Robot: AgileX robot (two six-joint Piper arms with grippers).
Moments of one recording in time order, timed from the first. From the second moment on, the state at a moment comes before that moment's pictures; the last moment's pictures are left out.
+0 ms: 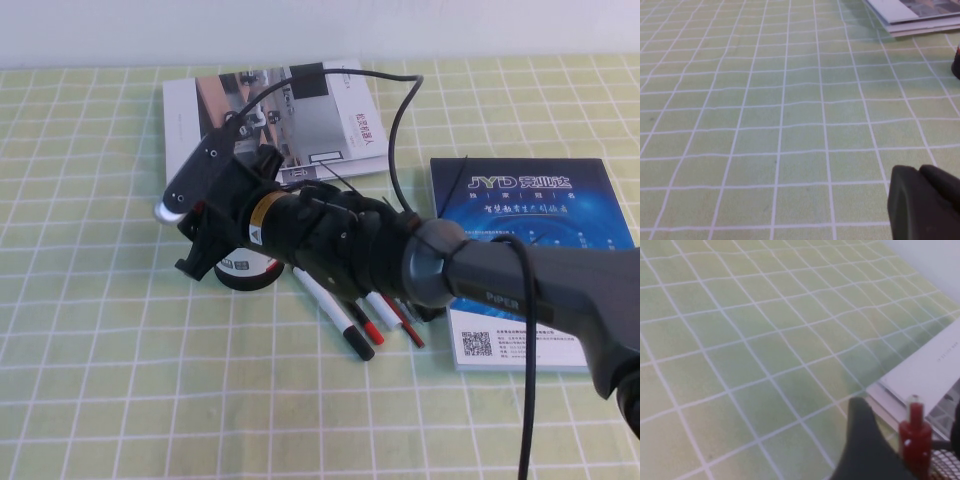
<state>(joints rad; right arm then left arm) 0.84 2.19 -1.66 -0.23 -0.15 -0.10 0.00 -0.02 0.03 -0.06 0.39 0.16</state>
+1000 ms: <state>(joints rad) 0.84 2.23 -1.69 -0.28 -0.14 -0.10 0.00 -0.02 0.03 -0.06 0.39 0.16</state>
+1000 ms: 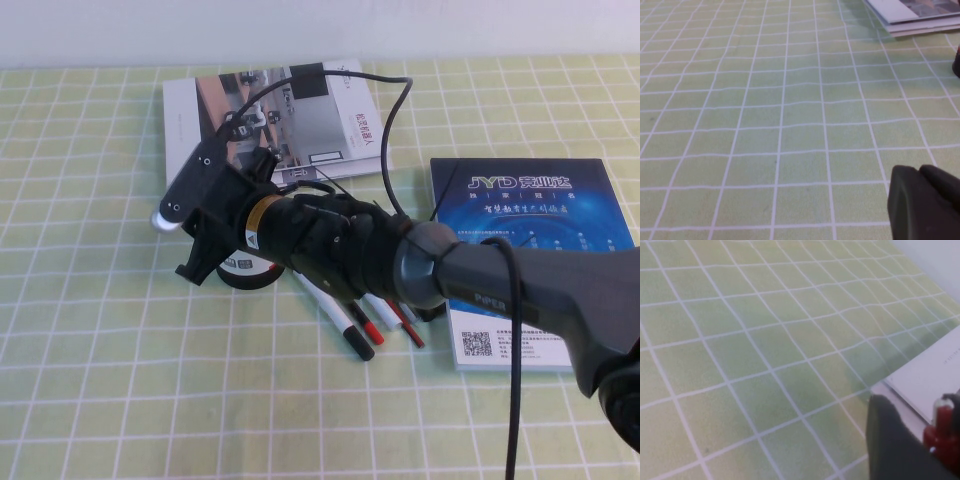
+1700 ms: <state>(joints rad) 0.84 2.19 -1.69 -0.29 -0.09 -0.11 0.00 -0.02 0.03 -0.06 0.39 0.16</state>
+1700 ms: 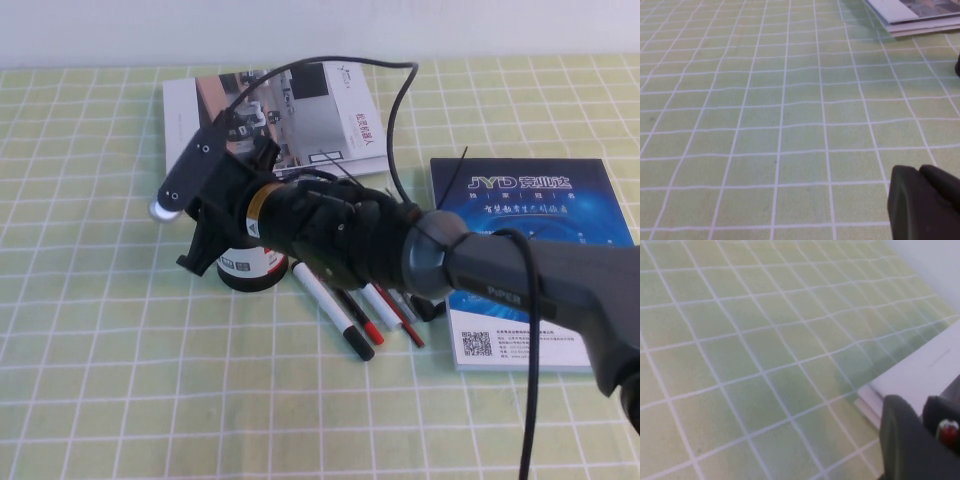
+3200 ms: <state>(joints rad) 0.63 1.84 -1.69 0.00 0.72 0.00 0.00 -0.02 0.03 -0.06 0.39 0.16</state>
